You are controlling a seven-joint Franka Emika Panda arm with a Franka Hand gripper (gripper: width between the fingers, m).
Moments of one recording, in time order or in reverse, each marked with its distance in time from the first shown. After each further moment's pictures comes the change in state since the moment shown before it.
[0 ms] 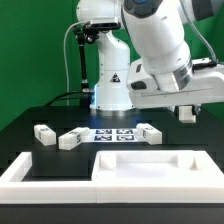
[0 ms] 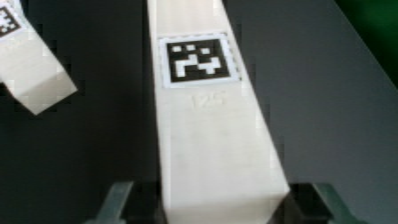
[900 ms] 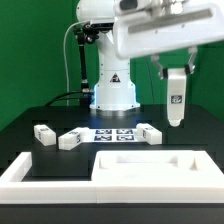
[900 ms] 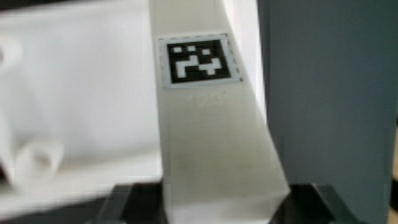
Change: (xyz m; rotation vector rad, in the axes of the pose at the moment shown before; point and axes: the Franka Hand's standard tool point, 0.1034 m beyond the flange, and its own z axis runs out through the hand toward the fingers) arm 0.035 -0.032 -0.132 -0.095 0.718 -0.231
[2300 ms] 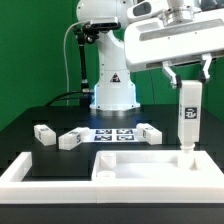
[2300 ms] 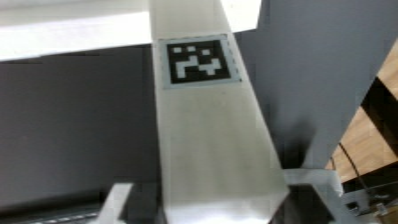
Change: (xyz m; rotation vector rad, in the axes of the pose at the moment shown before) arm 0.037 -0.014 0.024 0.030 0.382 -0.132
